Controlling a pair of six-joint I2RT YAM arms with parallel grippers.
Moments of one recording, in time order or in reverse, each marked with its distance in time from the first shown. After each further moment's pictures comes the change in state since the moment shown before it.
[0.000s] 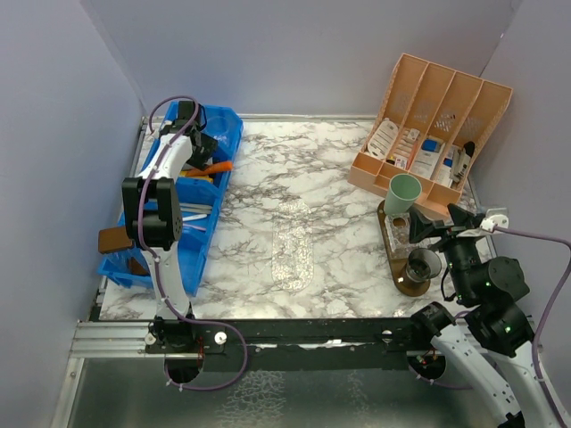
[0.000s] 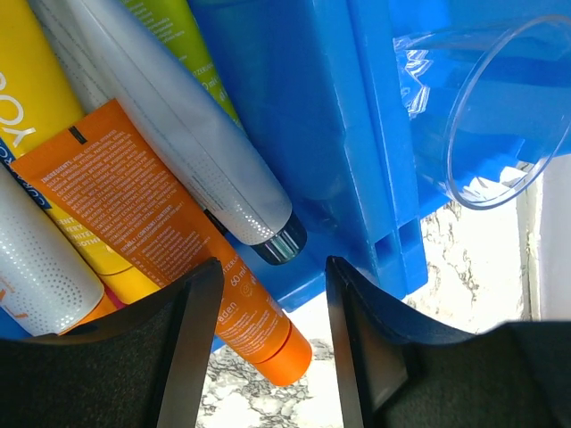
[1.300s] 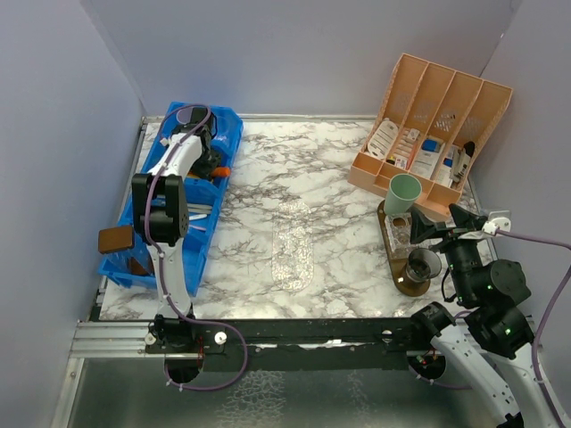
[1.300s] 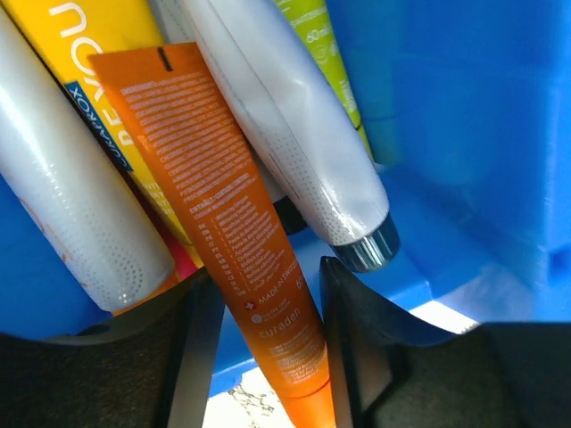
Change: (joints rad) left arm -0.046 0.051 0.046 -0.183 -0.113 0.002; right arm 0.000 -0.022 -0.011 0.019 0.000 -0.010
